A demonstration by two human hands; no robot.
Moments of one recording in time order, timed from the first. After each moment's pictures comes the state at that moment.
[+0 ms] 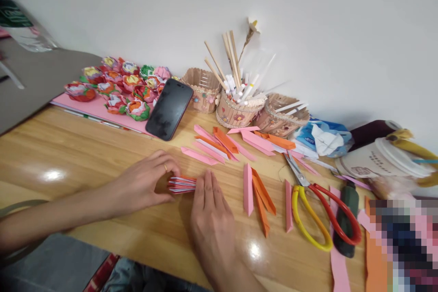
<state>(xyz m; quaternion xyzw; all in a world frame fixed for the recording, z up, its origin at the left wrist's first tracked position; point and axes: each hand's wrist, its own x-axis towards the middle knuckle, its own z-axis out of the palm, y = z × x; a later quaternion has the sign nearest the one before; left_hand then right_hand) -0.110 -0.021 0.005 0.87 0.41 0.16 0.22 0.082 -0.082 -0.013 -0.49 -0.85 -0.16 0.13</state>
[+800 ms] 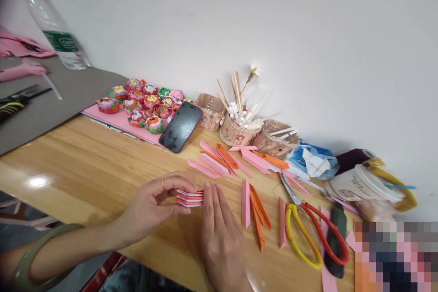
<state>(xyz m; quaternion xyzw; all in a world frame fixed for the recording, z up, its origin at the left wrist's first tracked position) -0.076 -0.056 0.022 0.60 0.34 0.50 0.52 0.097 -0.089 -0.004 -0.45 -0.84 -0.20 0.24</state>
